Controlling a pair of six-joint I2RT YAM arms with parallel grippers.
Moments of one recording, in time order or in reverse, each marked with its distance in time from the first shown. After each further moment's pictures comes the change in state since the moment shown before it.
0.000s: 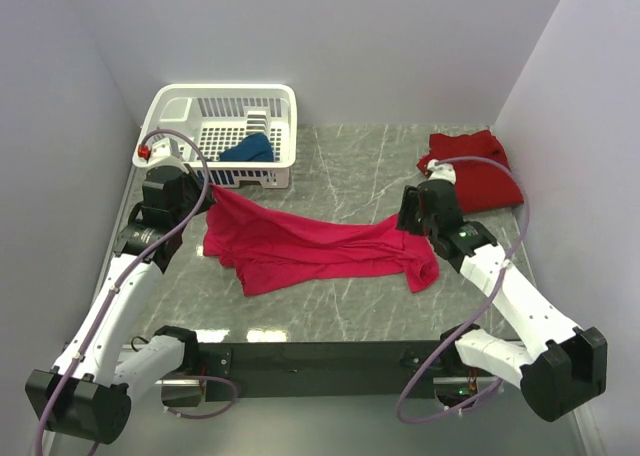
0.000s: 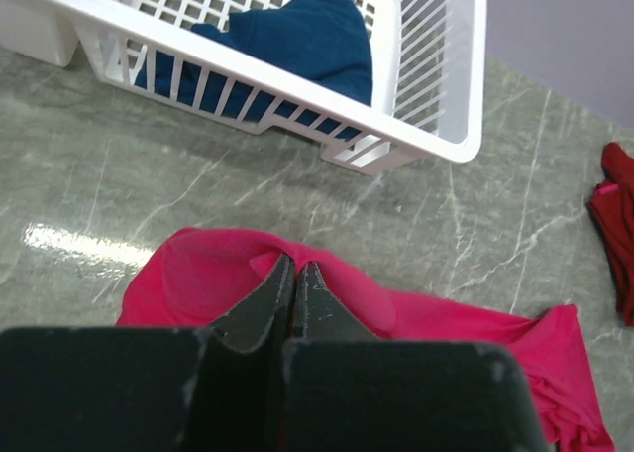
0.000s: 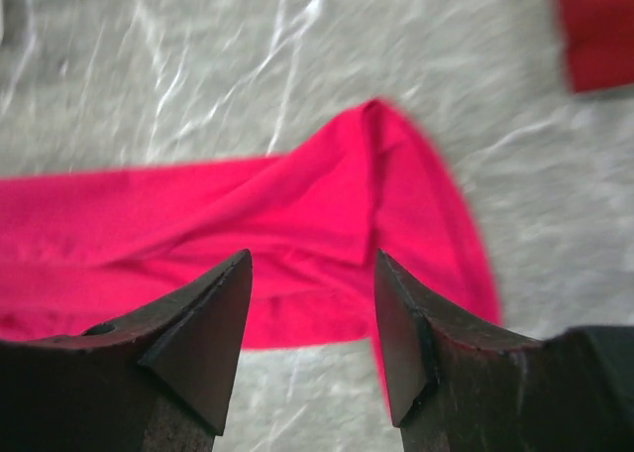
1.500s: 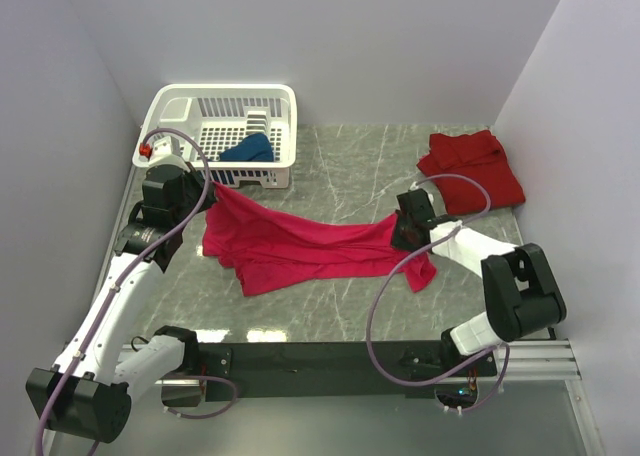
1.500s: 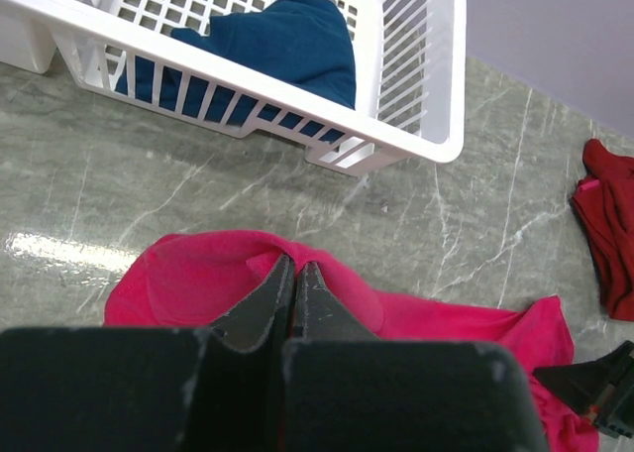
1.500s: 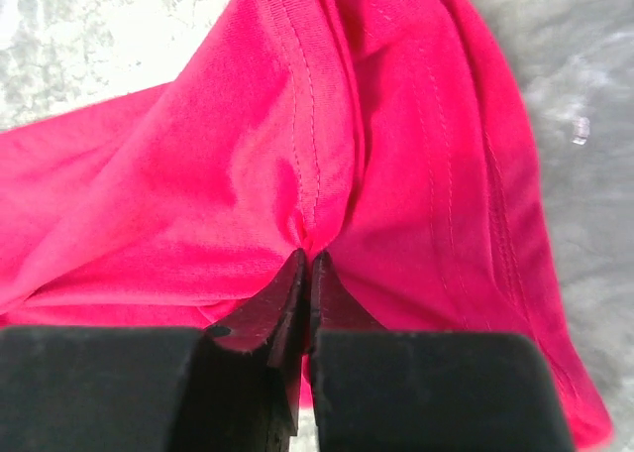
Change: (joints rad) left arm 0.001 0.005 0.000 0.037 0.032 -0.002; right arm -0.063 0.438 -0.125 0.204 -0.161 0.124
